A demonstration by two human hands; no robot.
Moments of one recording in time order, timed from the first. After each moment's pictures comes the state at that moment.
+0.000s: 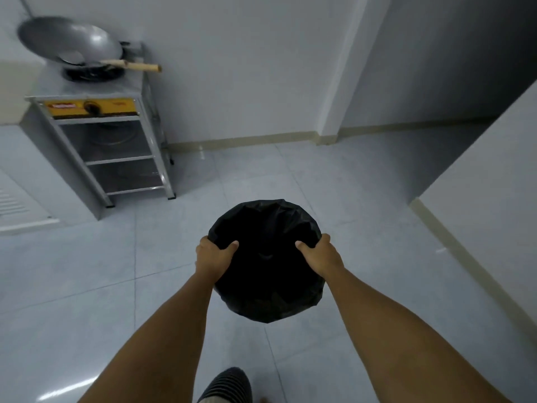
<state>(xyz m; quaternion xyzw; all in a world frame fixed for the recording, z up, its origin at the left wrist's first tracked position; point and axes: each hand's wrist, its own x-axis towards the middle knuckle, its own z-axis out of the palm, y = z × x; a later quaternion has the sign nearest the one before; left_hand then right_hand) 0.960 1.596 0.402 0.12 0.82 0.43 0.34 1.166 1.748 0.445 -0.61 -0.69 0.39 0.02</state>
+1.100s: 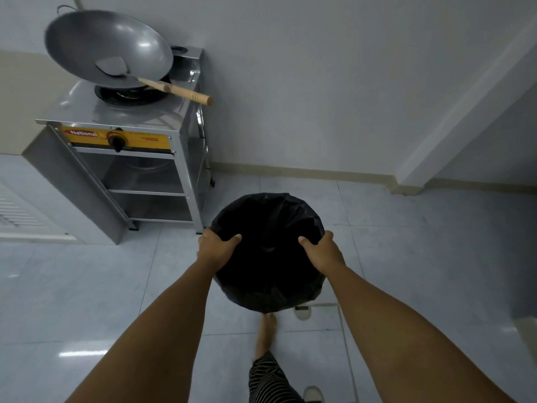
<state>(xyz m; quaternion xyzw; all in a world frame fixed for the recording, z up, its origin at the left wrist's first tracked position) 0.563 1.877 0.358 0.03 0.83 0.46 0.32 0.729 2.080 0.398 -0.52 -0.75 0.41 -0.04</state>
